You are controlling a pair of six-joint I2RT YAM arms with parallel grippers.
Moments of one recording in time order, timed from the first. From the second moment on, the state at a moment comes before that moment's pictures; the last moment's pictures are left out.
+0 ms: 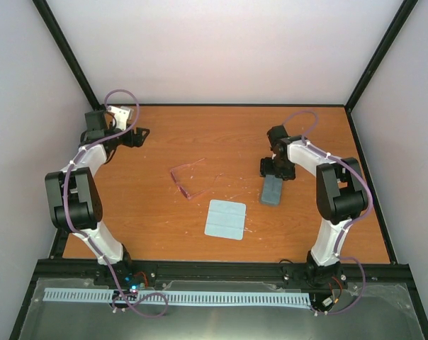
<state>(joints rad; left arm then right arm) 0.19 1.72 1.17 -0.08 0.61 0.23 0.27 1.87 1.27 -0.77 0.01 0.34</state>
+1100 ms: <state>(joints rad) 0.04 1.73 1.17 -0.13 0.75 0.23 0.29 1.74 1.26 -0.82 -0.18 0.30</state>
